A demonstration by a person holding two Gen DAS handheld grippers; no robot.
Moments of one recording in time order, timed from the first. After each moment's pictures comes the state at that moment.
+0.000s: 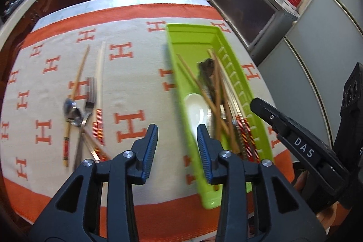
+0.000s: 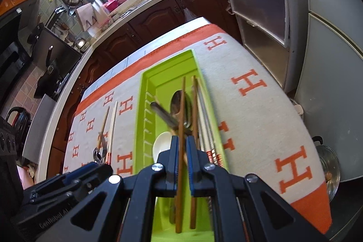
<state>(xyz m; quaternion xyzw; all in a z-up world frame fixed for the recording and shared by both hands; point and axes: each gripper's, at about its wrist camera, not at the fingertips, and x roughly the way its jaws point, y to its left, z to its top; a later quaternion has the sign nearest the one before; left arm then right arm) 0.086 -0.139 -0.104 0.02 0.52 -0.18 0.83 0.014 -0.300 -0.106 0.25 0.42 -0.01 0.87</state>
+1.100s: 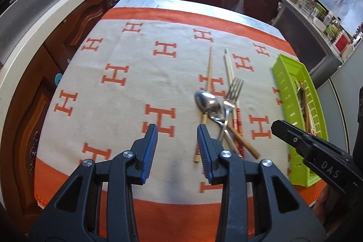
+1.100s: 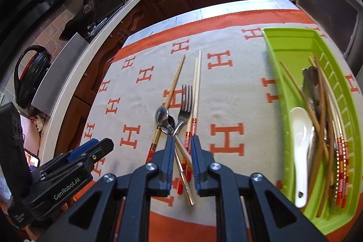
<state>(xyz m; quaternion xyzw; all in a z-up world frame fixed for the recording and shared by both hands) 0.094 0.067 -0.120 -0.05 0.50 -0.04 0.87 0.065 -0.128 -0.109 0.17 0.49 0.11 0.85</state>
